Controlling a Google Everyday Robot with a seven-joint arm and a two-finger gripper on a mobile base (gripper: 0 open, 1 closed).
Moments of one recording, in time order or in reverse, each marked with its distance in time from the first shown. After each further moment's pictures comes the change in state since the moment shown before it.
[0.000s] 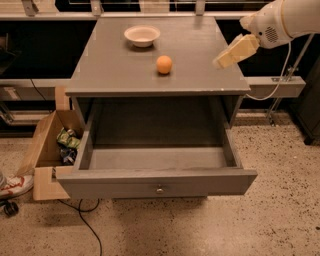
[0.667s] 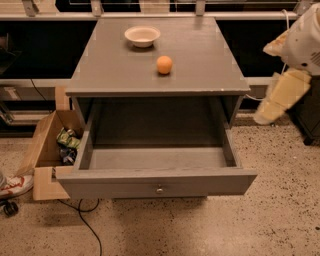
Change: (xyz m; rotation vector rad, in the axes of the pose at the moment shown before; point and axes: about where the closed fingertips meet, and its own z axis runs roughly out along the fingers) arm 0.051 0.126 -0.114 -0.106 0.470 -0.230
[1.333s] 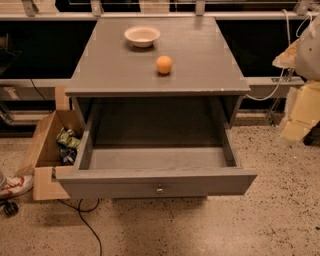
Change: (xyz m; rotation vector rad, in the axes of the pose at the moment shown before) arm 0.015 0.047 -0.028 -0.080 0.137 -0.048
